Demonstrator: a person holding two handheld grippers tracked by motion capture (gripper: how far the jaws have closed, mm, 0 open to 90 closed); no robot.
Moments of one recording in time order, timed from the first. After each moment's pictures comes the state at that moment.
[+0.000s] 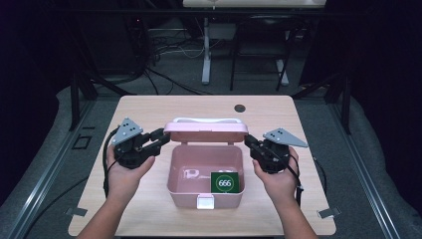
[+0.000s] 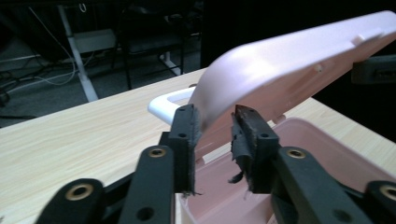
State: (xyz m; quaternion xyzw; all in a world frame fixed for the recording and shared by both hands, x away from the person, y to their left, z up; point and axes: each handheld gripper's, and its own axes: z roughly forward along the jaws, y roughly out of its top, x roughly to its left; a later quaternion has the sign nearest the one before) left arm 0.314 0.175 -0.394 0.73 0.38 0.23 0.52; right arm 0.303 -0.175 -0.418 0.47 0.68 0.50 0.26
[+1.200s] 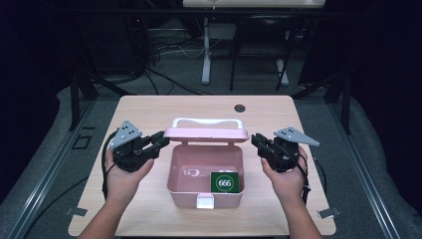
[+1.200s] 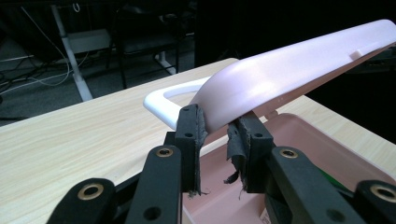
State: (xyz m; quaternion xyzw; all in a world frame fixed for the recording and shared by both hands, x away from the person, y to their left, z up) left arm 0.304 0.177 -0.395 0.73 0.37 0.22 0.52; right arm 0.306 -0.196 -0.418 0.49 0.66 0.51 0.25
